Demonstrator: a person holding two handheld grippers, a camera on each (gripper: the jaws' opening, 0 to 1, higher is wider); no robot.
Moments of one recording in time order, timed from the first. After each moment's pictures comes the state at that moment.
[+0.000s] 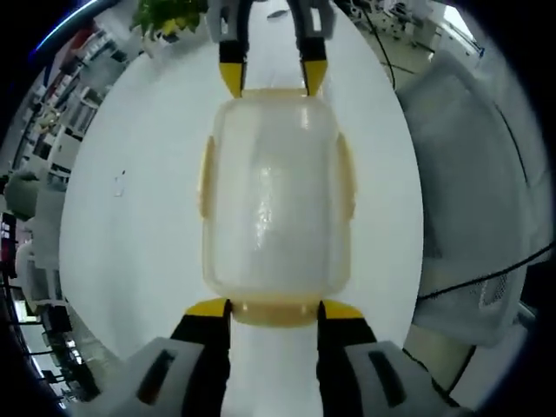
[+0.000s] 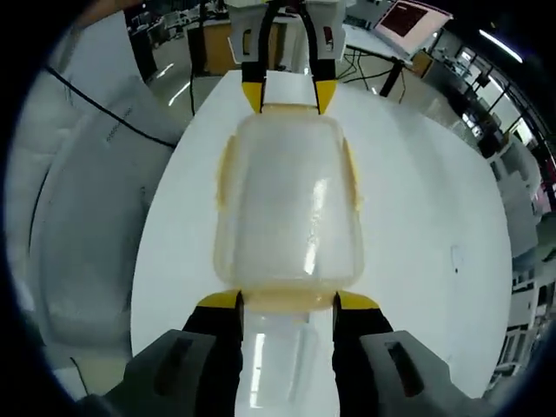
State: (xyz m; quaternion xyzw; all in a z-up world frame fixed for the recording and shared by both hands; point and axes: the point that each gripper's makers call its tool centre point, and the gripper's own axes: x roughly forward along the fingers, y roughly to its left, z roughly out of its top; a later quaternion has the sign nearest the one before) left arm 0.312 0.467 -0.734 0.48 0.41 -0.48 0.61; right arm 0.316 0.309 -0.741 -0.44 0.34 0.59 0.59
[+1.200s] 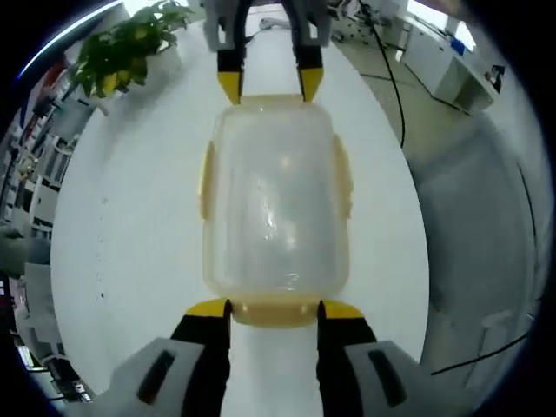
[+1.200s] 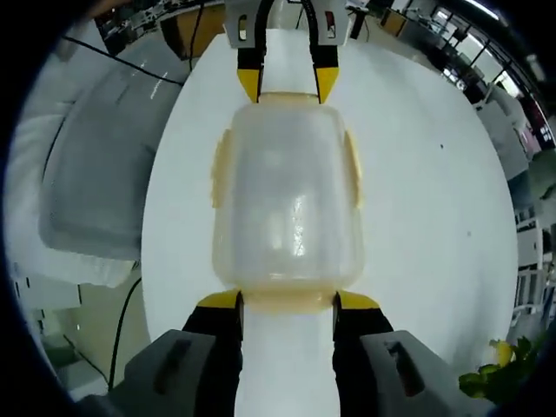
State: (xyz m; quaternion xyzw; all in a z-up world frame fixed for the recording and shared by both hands) left arm 0.323 0.263 -0.766 0.48 0.37 -0.55 0.57; right arm 0.301 0.105 -0.765 -0.43 0.43 0.53 0.60
